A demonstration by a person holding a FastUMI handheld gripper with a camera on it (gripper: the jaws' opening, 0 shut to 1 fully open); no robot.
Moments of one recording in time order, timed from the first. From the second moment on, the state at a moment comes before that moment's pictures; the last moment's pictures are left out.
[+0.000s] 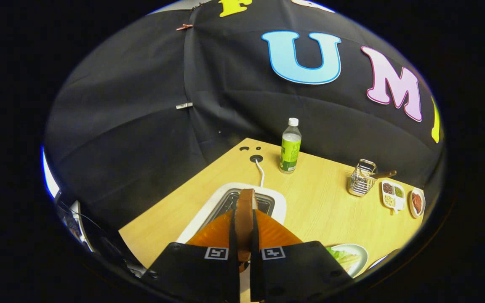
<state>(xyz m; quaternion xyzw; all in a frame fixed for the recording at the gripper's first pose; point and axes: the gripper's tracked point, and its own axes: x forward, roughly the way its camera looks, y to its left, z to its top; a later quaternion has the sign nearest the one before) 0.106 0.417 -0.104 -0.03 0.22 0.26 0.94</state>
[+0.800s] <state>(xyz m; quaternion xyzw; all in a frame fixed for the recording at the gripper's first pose) 0.127 0.271 -0.038 0.02 0.20 0.21 0.96</state>
